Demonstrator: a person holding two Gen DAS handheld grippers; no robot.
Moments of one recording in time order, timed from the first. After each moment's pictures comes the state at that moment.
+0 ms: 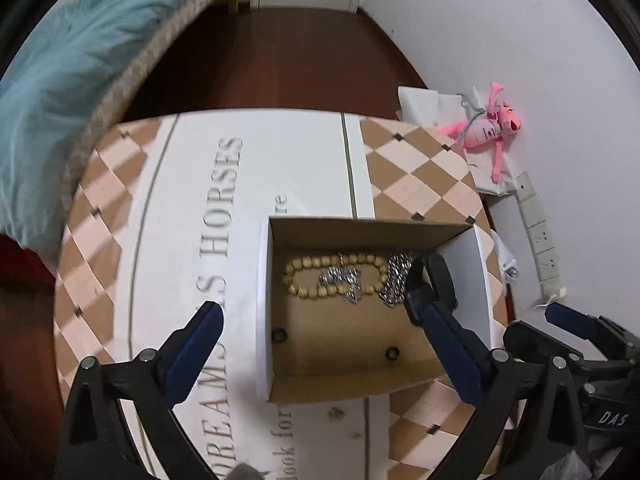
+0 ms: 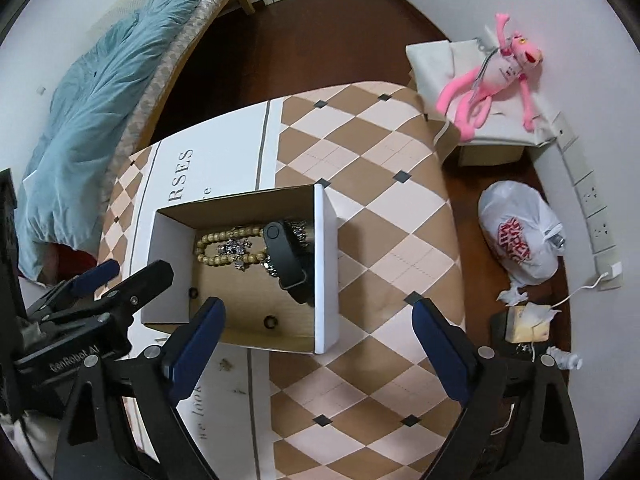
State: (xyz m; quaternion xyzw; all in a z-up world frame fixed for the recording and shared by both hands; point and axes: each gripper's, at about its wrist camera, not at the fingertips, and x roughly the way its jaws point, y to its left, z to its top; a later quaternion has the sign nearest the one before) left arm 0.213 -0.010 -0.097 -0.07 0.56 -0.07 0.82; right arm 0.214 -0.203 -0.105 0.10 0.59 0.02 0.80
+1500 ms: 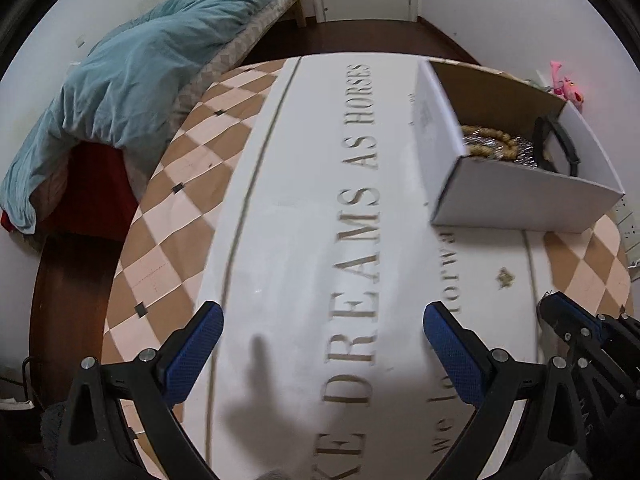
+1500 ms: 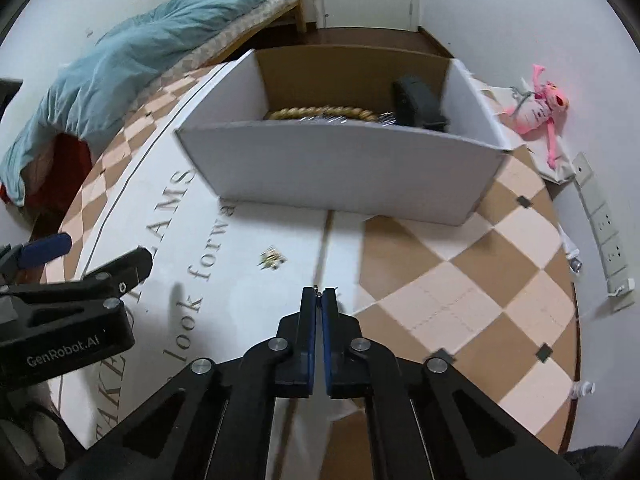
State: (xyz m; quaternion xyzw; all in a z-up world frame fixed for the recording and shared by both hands) left arm 0.083 0.045 -0.163 0.02 0.52 0.06 0.85; right arm 0.097 -0.092 -0.197 0.01 0.51 0.05 0.86
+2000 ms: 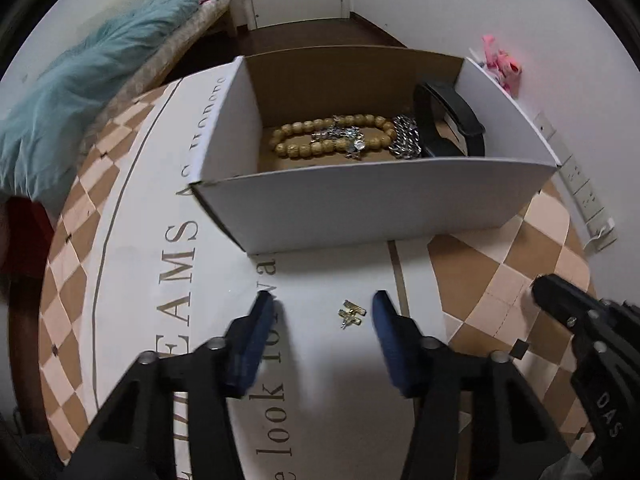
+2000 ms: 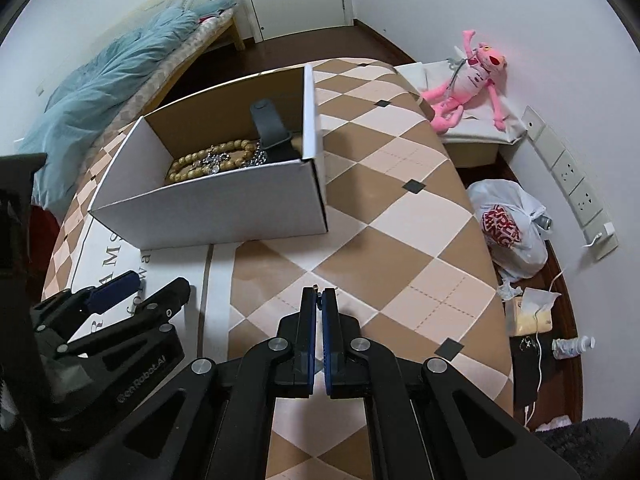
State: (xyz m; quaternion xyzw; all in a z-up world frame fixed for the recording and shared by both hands) left arm 0.109 -0.047 -0.181 0.04 0.52 -0.04 0.85; right arm 0.102 -0.171 -0.184 0.07 0.50 -0.02 0.86
